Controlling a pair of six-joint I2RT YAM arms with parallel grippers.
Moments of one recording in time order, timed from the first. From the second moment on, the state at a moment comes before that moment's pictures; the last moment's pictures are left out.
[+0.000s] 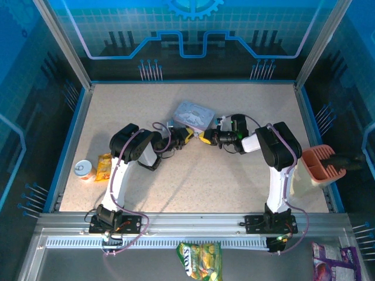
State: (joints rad) left arm -0.37 2.37 0.81 1.54 0.61 -1.56; right arm 0.27 2.06 0.89 0.66 -0.97 1.09
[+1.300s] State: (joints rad) left arm -0.37 2.37 0.81 1.54 0.60 -1.56; right arm 0.37 2.00 0.65 0.93 -0.74 1.25
